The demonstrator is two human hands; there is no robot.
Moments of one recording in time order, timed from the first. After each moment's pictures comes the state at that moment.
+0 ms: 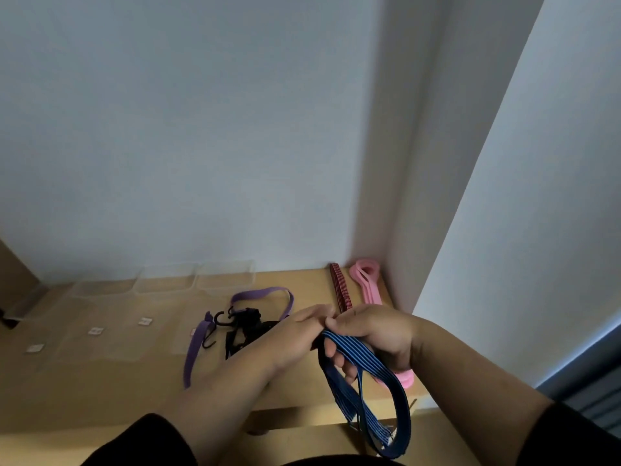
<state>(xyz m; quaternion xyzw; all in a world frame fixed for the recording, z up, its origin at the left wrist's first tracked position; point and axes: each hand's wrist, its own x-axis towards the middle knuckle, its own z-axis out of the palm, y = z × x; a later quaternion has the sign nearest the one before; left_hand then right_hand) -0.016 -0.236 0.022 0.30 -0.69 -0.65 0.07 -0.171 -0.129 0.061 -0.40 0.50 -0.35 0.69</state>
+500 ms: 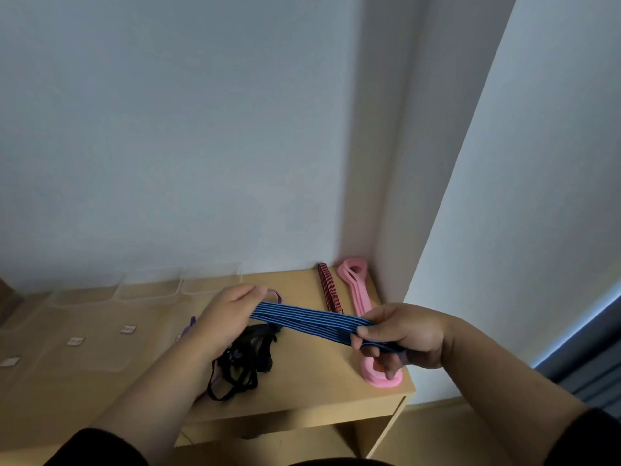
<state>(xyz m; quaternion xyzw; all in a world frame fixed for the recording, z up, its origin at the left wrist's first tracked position) 0.015 -0.293 0.029 0.39 -0.74 -0.50 0.21 -0.229 -0.098 0.059 -0.40 0.51 -0.33 0.69</state>
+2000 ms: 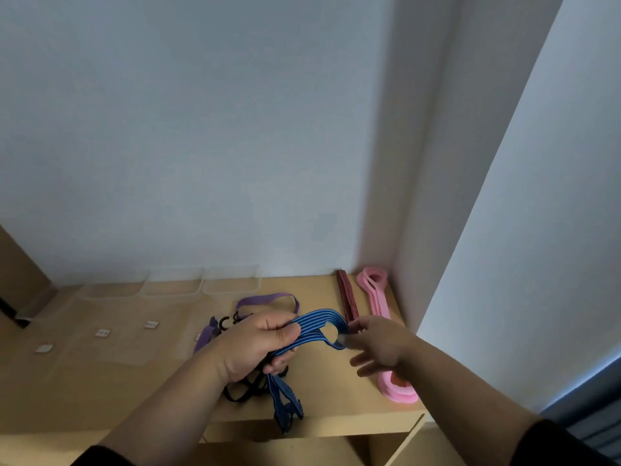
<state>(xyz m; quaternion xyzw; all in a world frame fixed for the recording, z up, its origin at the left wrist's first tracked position) 0.035 -0.269 0.035 0.15 -0.71 -0.69 0.08 -0.186 -0.145 0.022 -0.33 0.72 -0.35 0.50</state>
